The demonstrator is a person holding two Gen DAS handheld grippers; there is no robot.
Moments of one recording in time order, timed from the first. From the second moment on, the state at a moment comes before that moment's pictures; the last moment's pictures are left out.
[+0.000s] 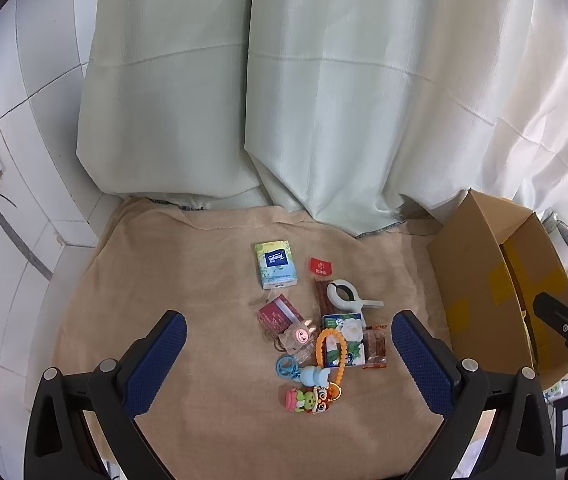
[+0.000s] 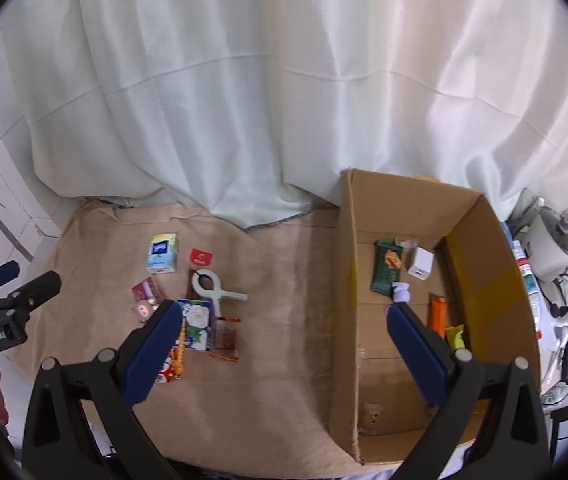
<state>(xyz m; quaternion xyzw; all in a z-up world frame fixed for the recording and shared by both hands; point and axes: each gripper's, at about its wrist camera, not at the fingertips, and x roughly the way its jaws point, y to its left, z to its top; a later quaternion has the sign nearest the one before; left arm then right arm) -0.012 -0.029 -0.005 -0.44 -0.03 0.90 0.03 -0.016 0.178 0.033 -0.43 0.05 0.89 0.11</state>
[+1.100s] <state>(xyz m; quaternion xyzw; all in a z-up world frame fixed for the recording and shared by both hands) -0.010 -0.035 -0.035 -0.46 0.00 0.89 0.00 -0.019 0.168 0.024 -0.43 0.05 0.90 0.07</state>
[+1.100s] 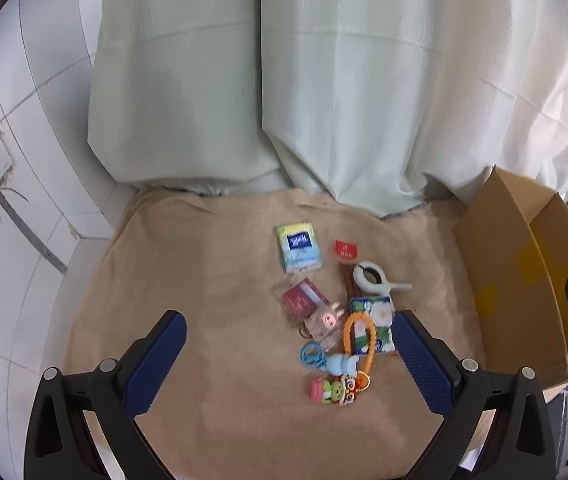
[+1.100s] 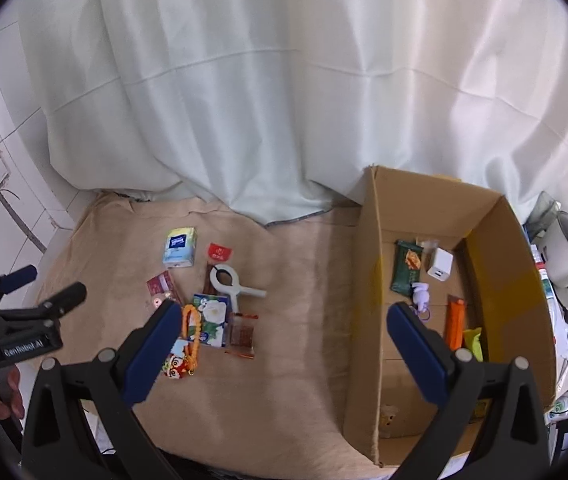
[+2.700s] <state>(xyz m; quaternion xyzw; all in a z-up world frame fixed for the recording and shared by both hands) -0.012 0.008 -0.241 -0.56 0.00 0.83 0.02 -0.094 0.148 -0.134 -0.53 0.05 0.84 -0.04</state>
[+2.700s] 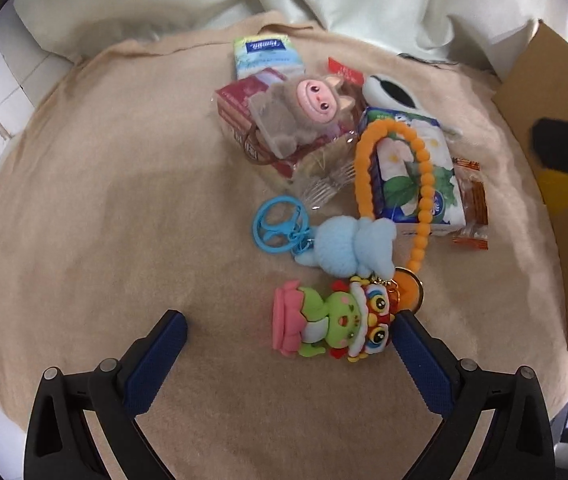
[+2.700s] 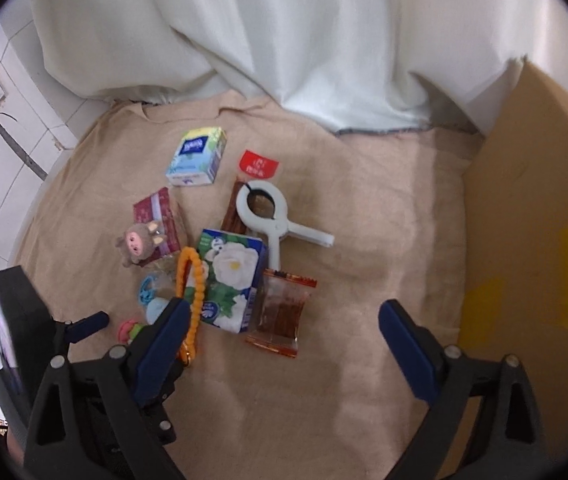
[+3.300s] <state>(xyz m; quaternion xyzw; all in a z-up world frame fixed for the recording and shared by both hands) 0.004 -0.006 -0.226 -0.54 -0.03 0.84 0.02 -0.106 0.152 -0.184 -0.57 0.08 0.82 -0.03</state>
